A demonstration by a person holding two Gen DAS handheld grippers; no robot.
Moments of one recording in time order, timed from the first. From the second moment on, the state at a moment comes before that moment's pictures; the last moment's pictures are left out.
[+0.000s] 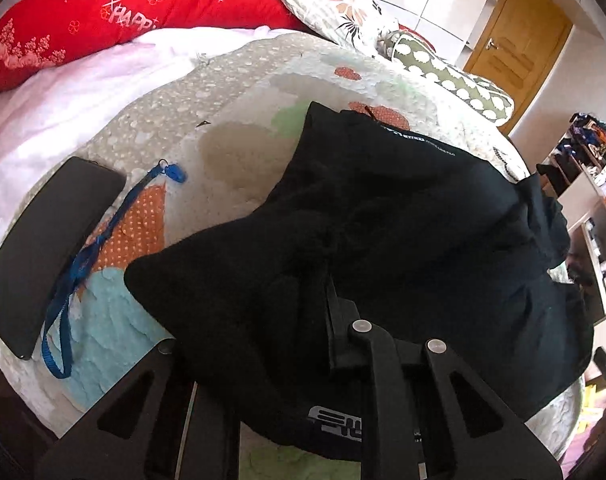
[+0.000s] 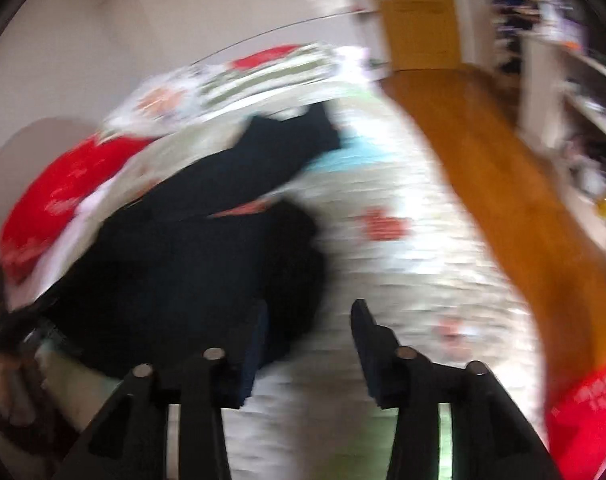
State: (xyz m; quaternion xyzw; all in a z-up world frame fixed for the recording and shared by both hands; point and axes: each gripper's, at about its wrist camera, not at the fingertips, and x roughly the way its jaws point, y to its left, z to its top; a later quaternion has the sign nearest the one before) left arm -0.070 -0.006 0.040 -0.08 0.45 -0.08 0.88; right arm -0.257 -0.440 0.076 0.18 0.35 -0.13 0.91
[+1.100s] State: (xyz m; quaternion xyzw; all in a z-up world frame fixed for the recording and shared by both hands) left arm -0.068 -0.011 0.037 -0.07 0.46 -0.07 0.88; right arm -0.169 -0.382 0.060 0.18 0.35 -0.01 0.92
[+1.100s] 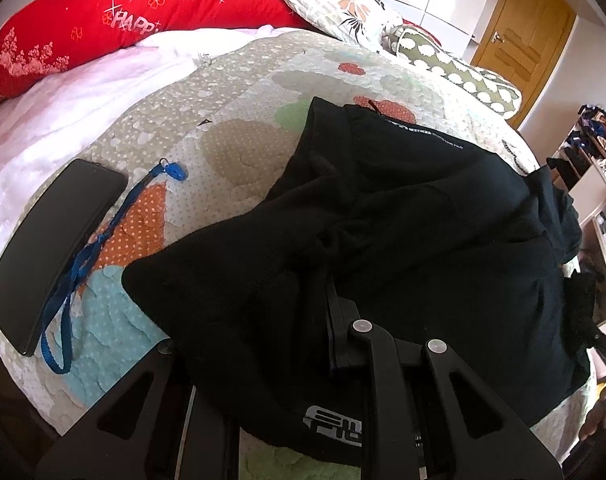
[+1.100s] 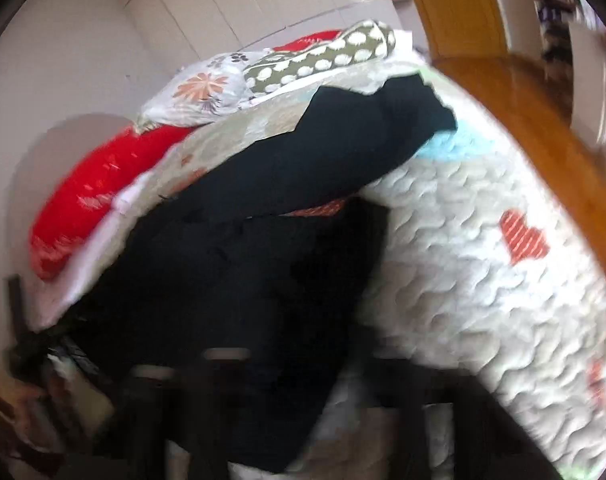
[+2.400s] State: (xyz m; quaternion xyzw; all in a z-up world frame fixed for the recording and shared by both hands) left arm -0.132 0.026 0.080 -0.07 0.42 -0.09 0.90; right arm -0.192 -0.373 0.073 0.13 0.38 -0.01 0.91
